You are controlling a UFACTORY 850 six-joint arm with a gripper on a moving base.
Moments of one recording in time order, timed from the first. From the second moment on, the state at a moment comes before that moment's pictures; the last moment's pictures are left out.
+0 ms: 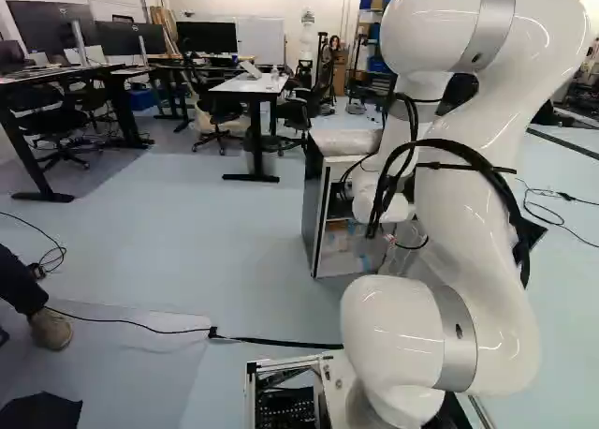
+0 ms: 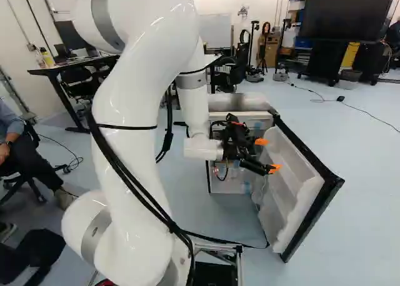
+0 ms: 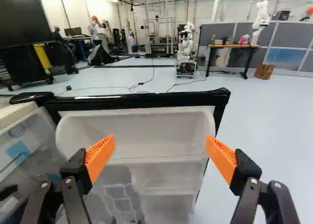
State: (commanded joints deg) arm -16.2 -26.2 -28.6 60.7 77.6 0.0
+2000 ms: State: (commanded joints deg) arm -7.4 -8.8 -15.3 33.9 67.2 0.0
